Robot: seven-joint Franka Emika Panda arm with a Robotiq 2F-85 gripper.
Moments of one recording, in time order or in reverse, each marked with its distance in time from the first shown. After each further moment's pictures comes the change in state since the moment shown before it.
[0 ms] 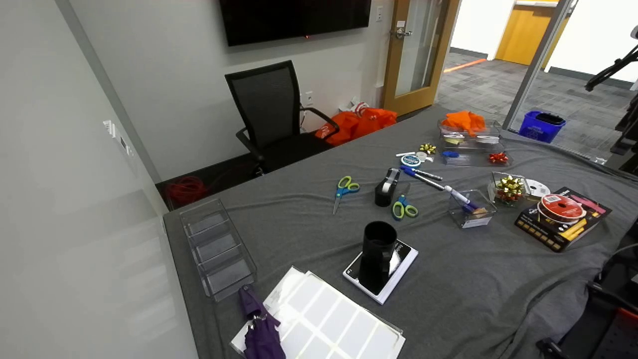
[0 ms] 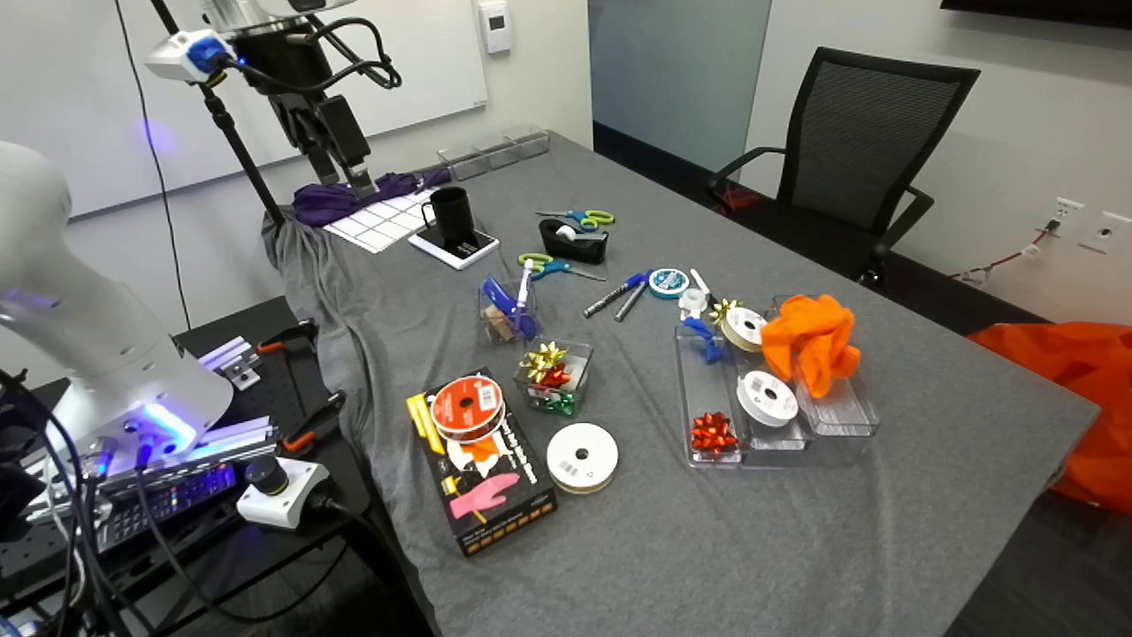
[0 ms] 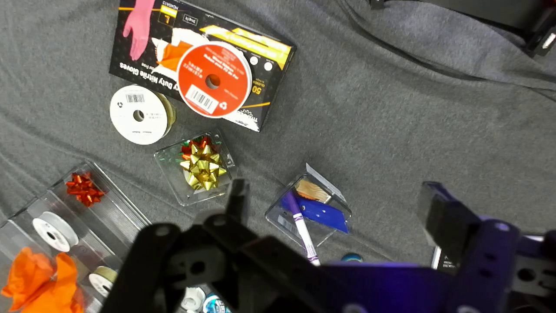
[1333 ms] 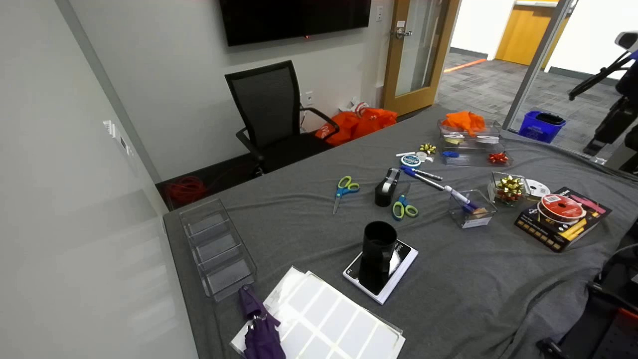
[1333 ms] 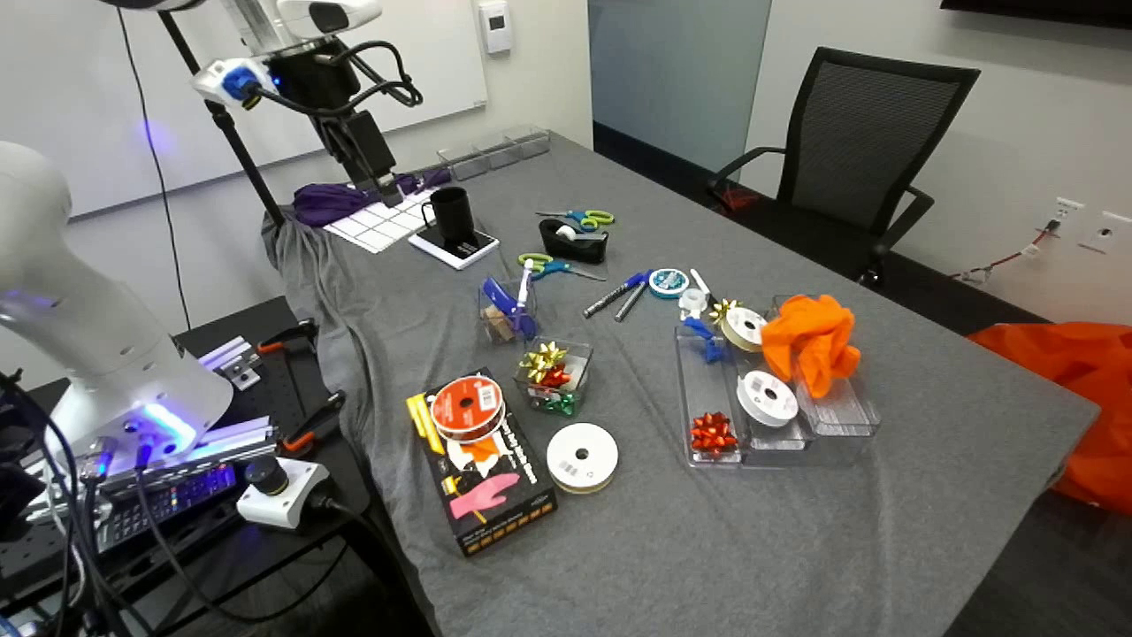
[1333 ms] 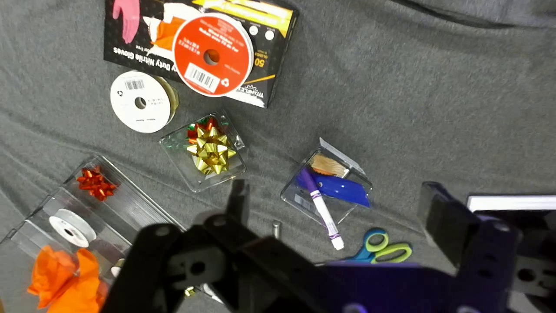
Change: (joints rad) arm -0.001 0.072 0.000 -0.020 0.007 0.152 0.107
